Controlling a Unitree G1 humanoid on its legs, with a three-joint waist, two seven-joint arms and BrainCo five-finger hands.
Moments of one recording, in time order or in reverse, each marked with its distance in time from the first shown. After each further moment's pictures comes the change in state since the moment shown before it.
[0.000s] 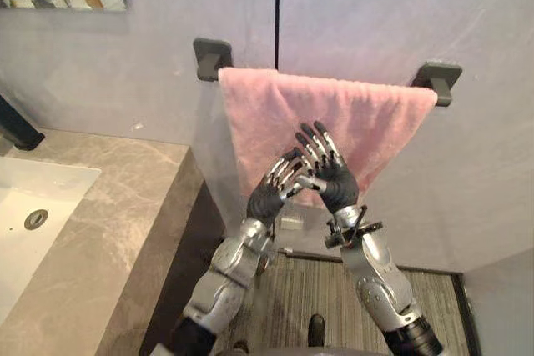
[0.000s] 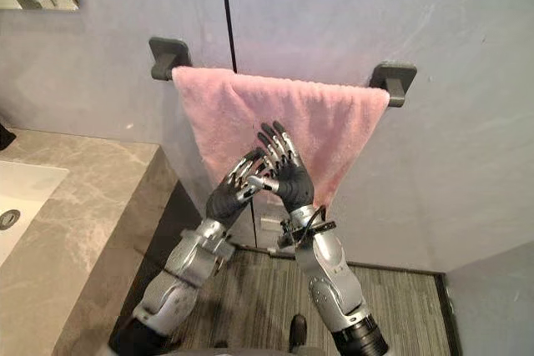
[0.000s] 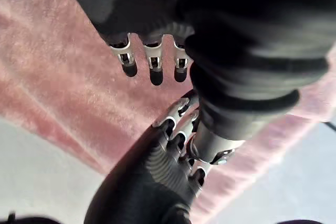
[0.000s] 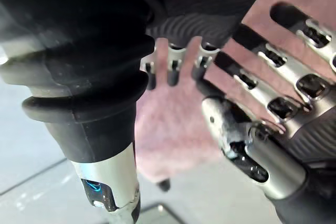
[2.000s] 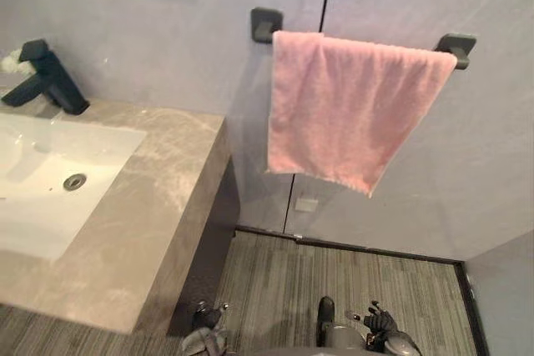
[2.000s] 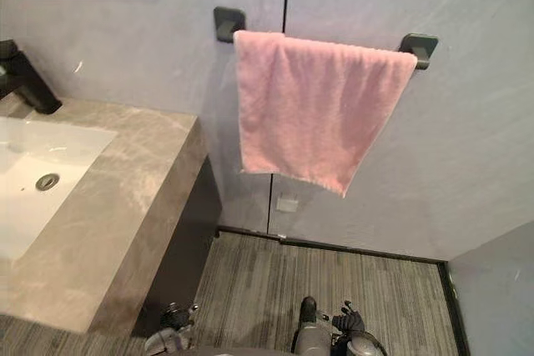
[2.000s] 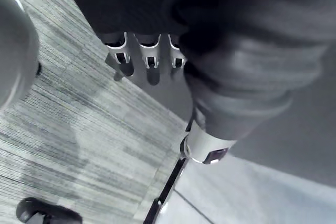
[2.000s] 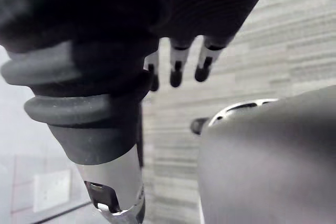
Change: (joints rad) left arm 0.180 -0.198 0.632 0.962 0.520 0.036 0.155; right arm 0.159 0.122 -0.633 1.133 -0.640 0.145 -0.053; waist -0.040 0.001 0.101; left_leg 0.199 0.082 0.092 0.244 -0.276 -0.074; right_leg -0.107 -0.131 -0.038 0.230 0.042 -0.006
